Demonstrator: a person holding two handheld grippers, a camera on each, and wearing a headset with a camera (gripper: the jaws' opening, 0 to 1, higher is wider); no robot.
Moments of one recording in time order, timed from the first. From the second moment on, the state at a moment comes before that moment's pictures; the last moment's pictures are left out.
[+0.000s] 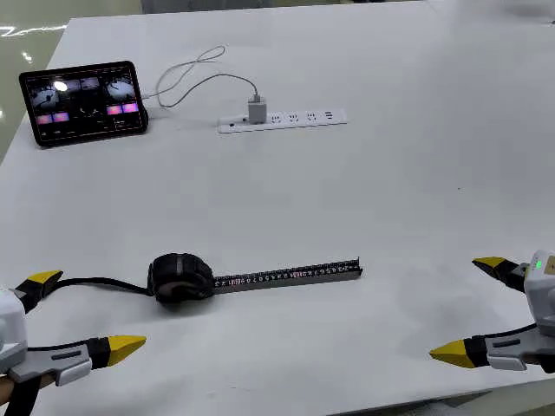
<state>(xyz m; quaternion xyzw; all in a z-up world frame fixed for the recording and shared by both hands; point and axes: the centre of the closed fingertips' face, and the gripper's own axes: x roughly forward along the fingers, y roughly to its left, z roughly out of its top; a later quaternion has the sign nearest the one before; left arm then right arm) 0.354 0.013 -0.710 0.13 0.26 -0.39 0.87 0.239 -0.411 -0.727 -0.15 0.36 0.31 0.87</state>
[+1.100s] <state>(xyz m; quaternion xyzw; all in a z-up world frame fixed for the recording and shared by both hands) 0.358 -0.041 -0.709 0.10 0.28 -0.38 0.88 0.280 -0.393 -0.709 -0.21 0.37 0.38 0.82</state>
